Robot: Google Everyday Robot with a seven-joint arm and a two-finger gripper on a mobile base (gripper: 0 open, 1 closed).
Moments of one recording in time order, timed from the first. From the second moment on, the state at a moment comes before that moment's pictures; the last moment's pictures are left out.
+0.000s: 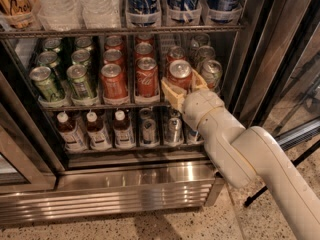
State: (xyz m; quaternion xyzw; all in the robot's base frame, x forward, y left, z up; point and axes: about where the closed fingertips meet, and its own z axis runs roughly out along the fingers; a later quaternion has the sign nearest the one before) arm 0.596 -0.059 0.884 -0.20 0.64 0.15 0.73
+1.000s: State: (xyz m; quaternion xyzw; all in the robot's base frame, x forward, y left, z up) arm 0.564 -0.056 0.861 -0.21 0.69 0.19 0.66
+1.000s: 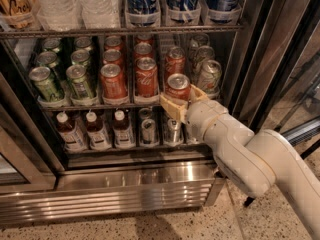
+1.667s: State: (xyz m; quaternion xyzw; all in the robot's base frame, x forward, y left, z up) arm 0.547 -0.042 0.839 -0.23 0.70 0.21 0.65
